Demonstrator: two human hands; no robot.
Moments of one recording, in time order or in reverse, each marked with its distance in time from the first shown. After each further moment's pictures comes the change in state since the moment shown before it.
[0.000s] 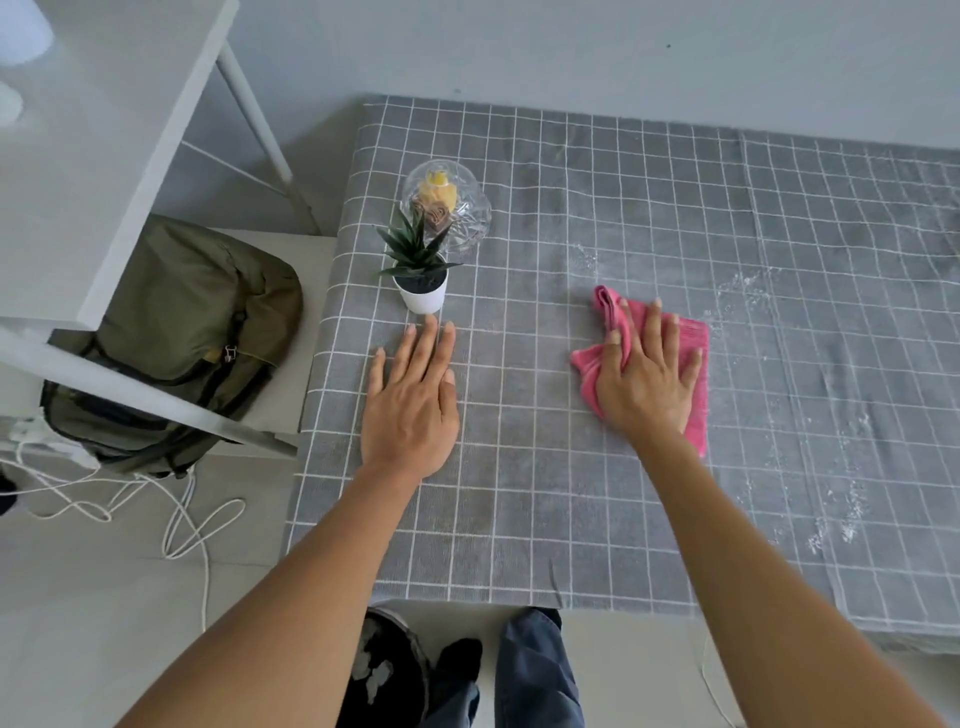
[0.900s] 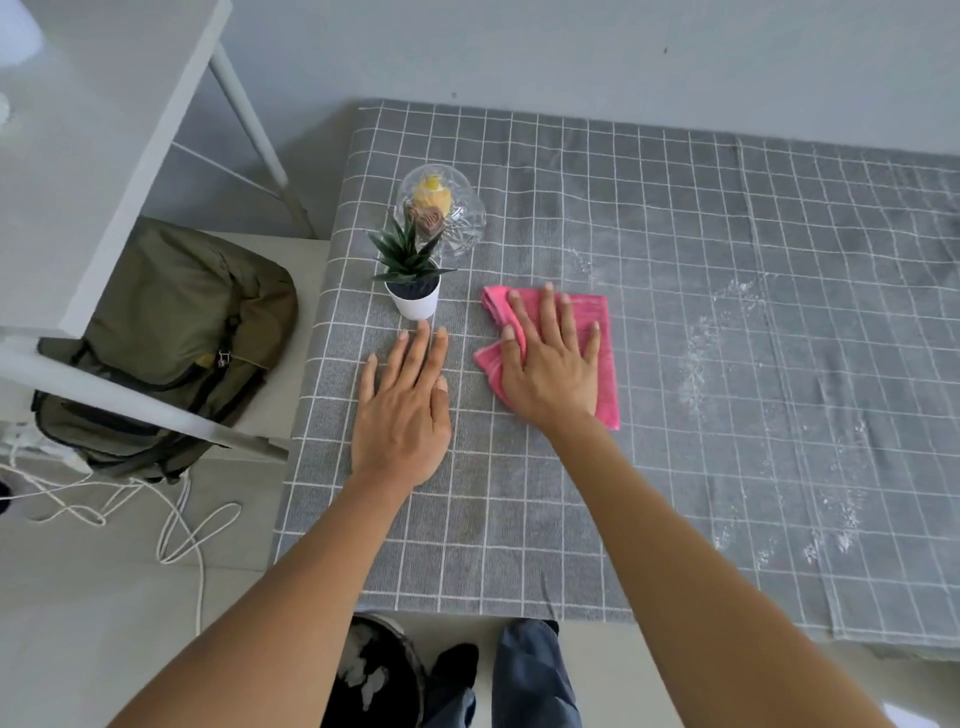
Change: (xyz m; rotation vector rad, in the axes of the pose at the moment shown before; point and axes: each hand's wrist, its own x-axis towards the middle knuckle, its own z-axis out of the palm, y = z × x) left_hand 0.001 0.002 -0.001 0.027 -0.012 0.009; right_hand 0.000 -0.068 0.019 -0.028 -0.026 -0.319
